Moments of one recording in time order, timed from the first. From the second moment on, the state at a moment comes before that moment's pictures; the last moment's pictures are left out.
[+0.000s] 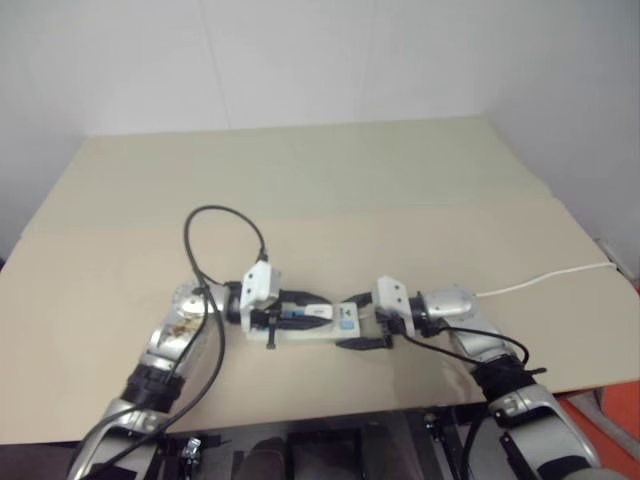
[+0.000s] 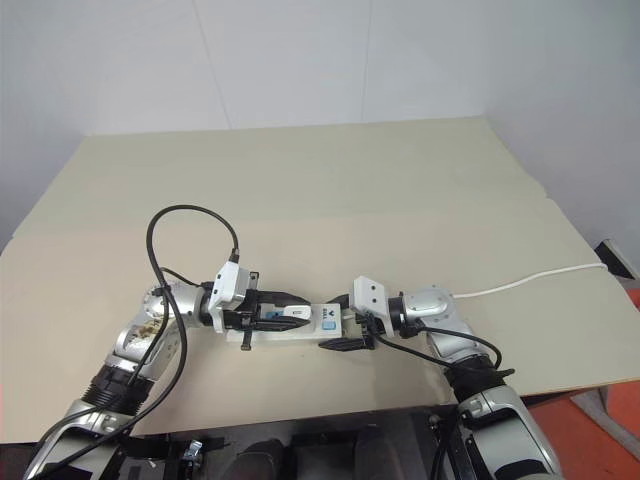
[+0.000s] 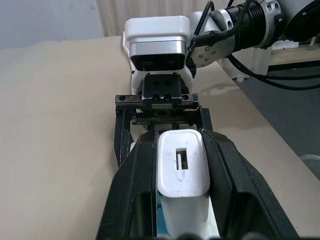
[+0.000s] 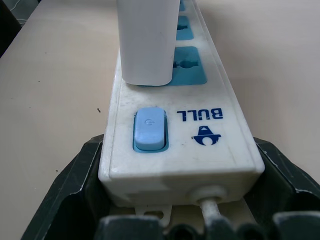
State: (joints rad) left arm -0.40 0.50 -0.21 0.10 -0.38 0.02 -1.30; right arm -0.52 -0.43 0.29 0.40 0.14 -0.13 1.30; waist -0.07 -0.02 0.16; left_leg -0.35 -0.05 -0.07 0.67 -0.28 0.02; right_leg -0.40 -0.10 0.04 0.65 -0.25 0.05
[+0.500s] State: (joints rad) left arm -0.40 0.56 -0.20 0.15 -0.35 0.11 -1.32; right arm -0.52 -0.45 0.28 0.39 0.14 -0.13 1.30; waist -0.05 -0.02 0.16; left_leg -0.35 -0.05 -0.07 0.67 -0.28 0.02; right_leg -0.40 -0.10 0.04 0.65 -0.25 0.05
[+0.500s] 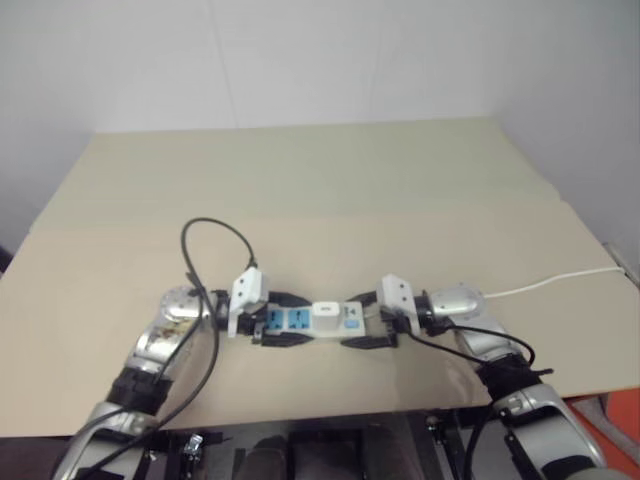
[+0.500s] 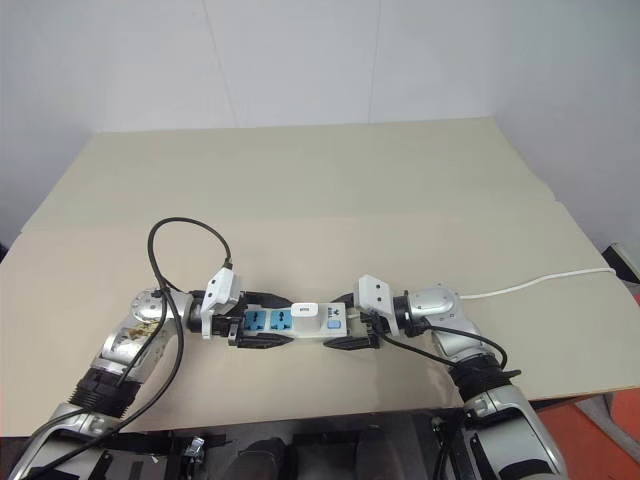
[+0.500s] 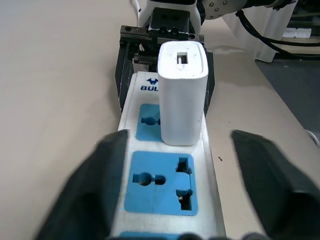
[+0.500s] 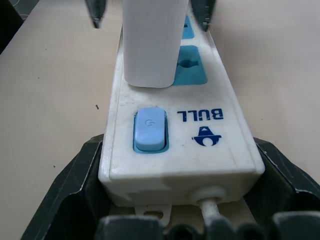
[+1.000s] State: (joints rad) left arm -0.45 0.68 -0.10 0.15 -0.39 0.21 -1.37; right arm -0.53 -0.48 0.28 0.38 0.14 -0.10 1.30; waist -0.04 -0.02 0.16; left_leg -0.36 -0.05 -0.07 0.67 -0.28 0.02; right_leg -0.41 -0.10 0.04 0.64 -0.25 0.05
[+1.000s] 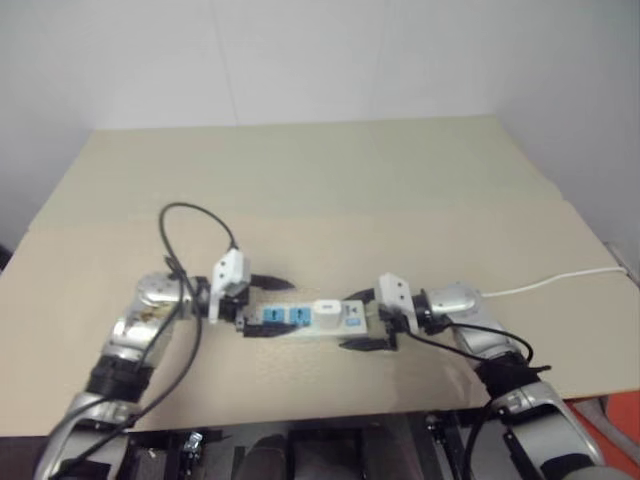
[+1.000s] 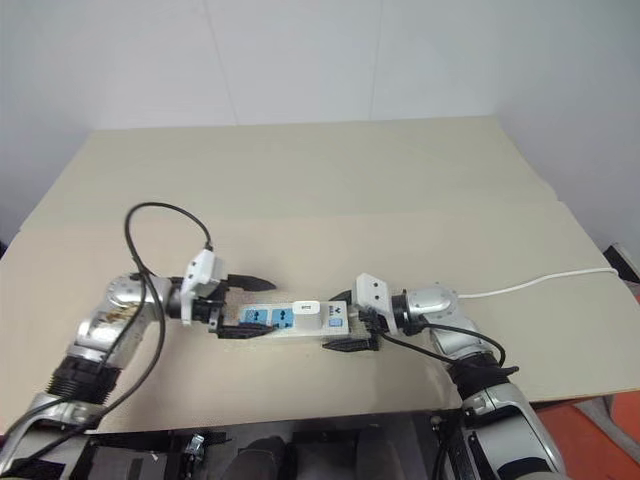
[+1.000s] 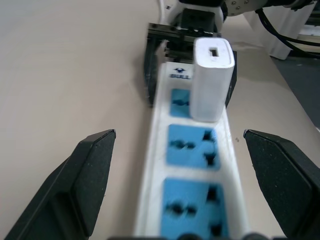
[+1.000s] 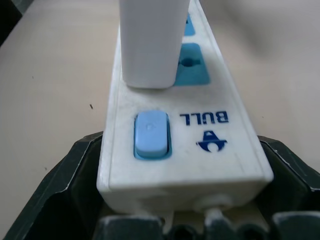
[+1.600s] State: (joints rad) left arm -0.22 1.13 0.33 0.02 -0.54 0.35 -1.51; right arm -0.20 -0.97 -0.23 -0.01 0.44 0.16 1.33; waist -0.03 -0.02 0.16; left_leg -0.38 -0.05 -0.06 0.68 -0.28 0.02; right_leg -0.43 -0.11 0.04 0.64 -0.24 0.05
